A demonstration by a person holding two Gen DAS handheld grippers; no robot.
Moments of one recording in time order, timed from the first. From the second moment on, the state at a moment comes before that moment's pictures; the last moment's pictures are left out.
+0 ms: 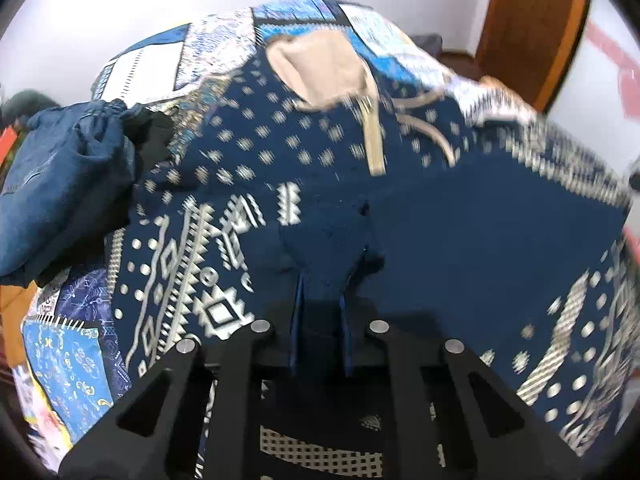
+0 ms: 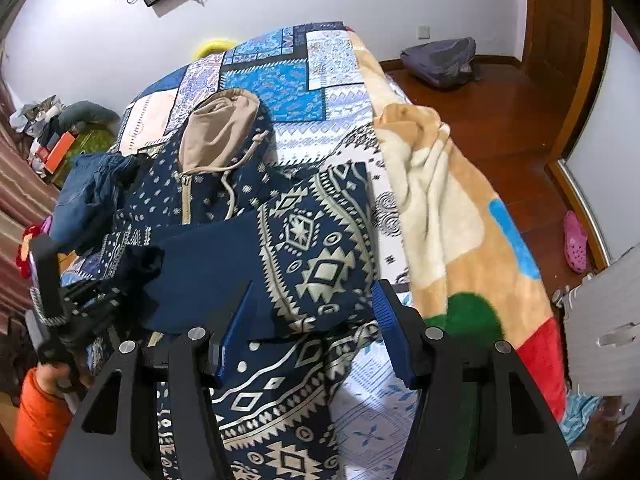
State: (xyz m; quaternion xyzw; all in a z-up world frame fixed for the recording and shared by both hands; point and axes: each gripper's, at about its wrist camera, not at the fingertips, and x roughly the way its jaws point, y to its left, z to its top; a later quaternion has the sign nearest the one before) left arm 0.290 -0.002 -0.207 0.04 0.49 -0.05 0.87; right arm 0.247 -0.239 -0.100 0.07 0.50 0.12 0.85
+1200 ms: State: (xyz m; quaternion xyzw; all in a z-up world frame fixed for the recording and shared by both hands) left arm 0.210 0.175 -0.224 -0.08 0.50 0.12 0.85; right arm 0.259 -0.213 -0.141 0.02 0.53 0.11 0.84
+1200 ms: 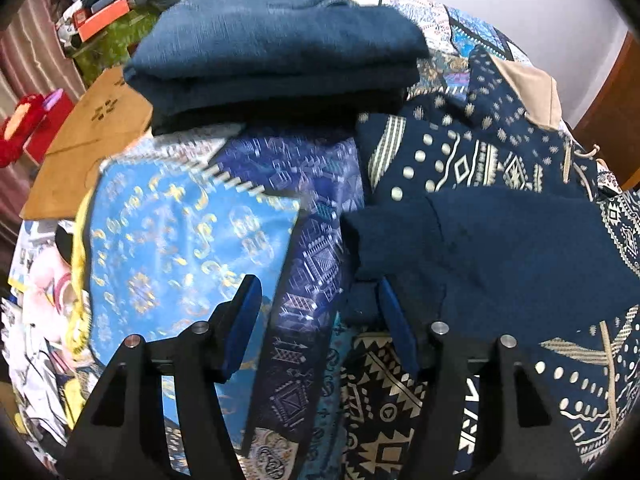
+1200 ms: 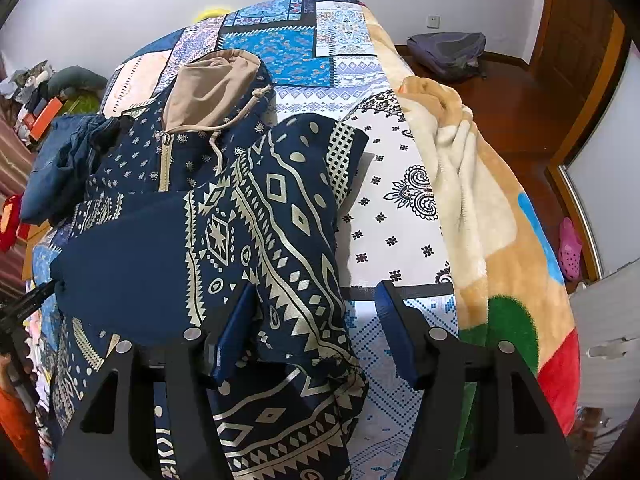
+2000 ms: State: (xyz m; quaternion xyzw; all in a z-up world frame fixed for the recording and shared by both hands) left arm 0.399 0.060 -0.103 0.00 0.40 -0.03 0.91; right arm 0.371 -0.149 -0.058 0.06 0.45 0.19 0.87
